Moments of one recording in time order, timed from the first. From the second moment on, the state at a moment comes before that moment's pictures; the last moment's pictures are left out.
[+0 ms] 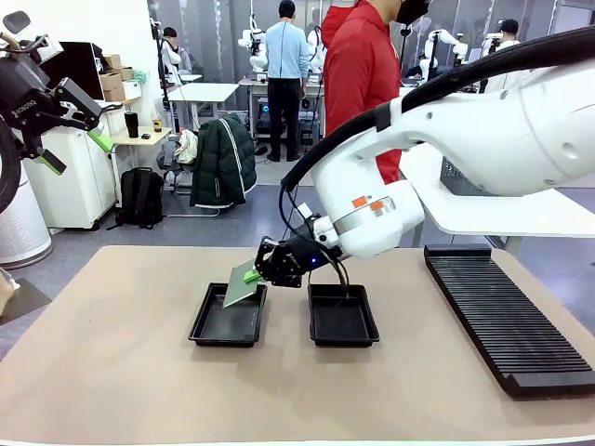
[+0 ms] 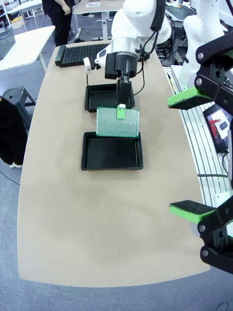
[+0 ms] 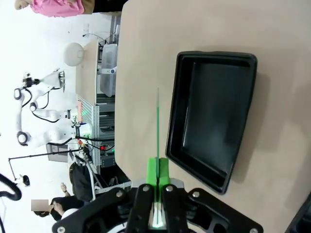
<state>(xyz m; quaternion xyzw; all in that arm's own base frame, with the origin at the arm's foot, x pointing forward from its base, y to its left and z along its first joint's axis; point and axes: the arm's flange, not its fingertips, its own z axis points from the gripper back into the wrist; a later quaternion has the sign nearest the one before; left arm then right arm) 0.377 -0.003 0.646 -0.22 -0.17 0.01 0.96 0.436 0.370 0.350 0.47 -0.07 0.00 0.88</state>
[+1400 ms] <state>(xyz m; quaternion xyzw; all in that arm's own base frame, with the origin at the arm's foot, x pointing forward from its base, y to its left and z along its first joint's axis) 0.377 -0.003 0.646 -0.22 -0.17 0.01 0.96 0.460 0.429 0.270 0.43 -0.04 -0.02 0.90</state>
